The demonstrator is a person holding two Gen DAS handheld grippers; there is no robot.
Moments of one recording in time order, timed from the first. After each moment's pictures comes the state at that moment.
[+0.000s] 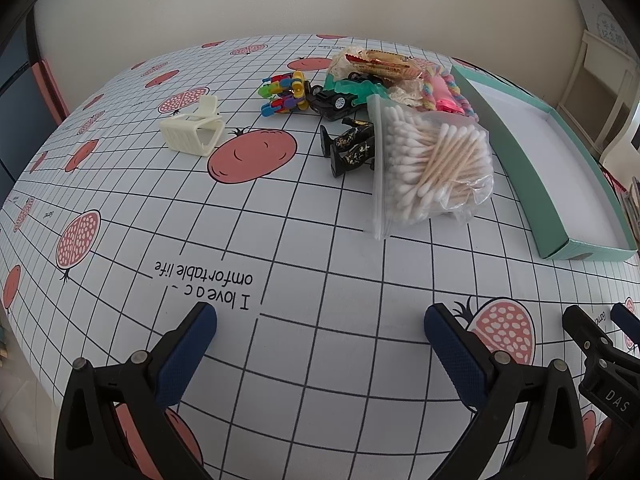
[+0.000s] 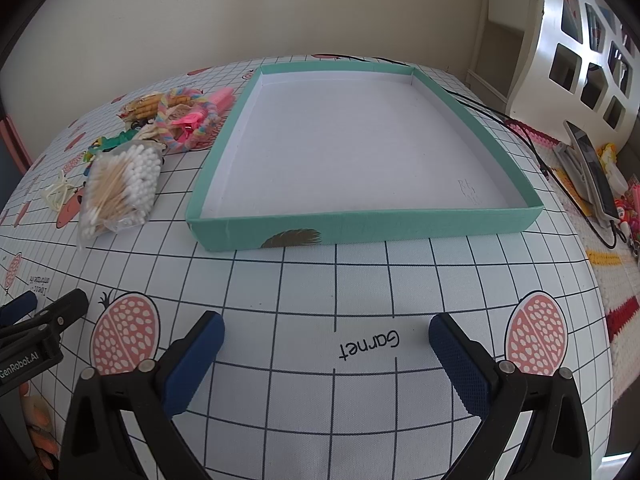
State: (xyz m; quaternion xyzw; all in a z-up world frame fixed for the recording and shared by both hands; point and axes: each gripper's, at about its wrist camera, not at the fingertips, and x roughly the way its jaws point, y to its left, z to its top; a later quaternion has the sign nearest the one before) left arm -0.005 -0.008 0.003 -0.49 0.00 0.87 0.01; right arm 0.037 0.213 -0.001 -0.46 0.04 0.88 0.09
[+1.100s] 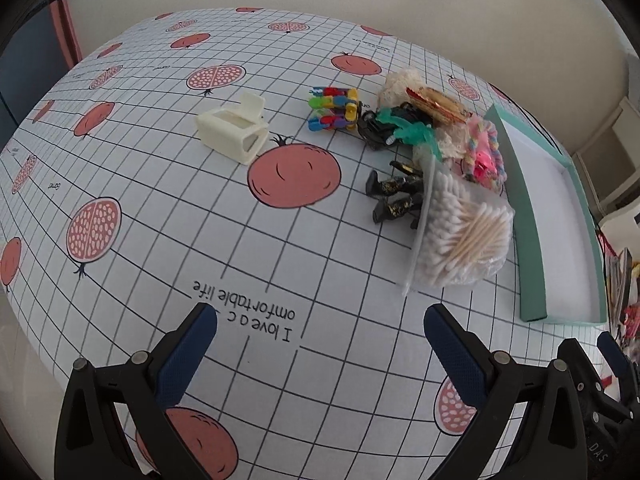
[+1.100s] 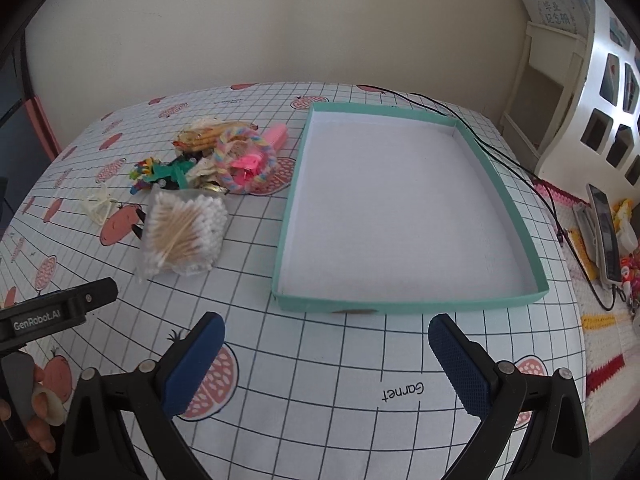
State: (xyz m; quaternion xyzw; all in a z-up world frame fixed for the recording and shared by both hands) left arm -0.042 -0.052 0.037 -0.55 -0.09 0.83 -0.01; right arm 0.014 0.182 0.065 -0.46 0.02 0.89 0.04
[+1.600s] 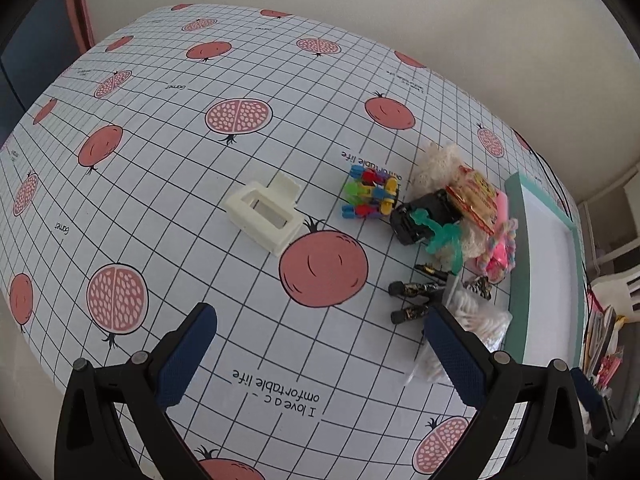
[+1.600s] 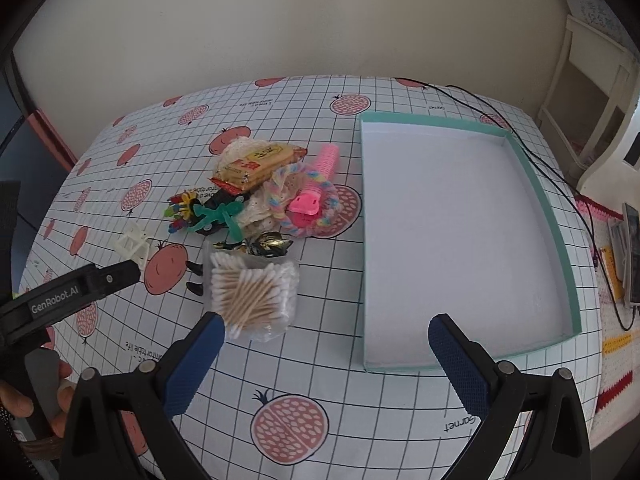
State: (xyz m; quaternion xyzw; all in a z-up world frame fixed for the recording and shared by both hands) left arm -0.105 -0.096 0.066 -0.56 -0.15 0.81 -0.03; right arm -0.056 0.140 0.085 -0.52 0.05 0.85 0.00
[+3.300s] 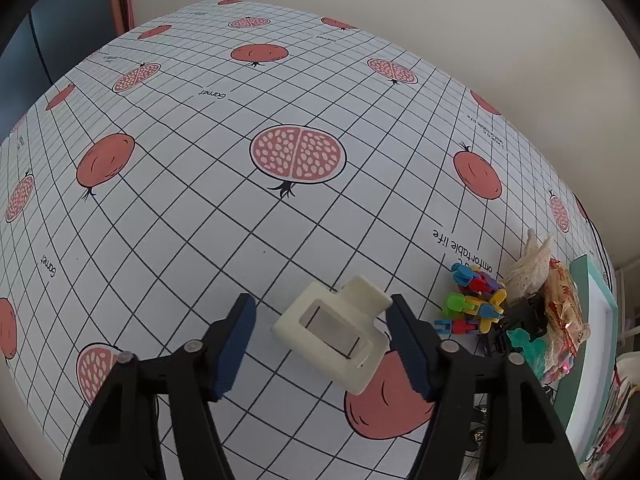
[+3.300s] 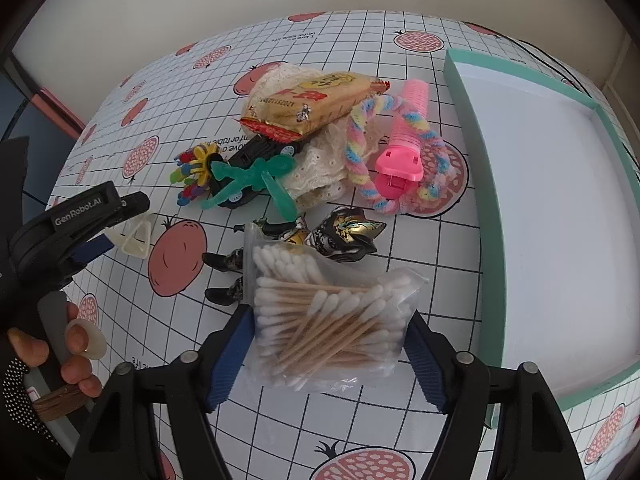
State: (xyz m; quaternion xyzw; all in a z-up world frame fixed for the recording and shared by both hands) left arm -0.164 -0.140 0.020 -0.53 -0.17 0.82 -0.10; right arm -0.107 0.098 0.021 -0.58 0.08 0.81 -0.05
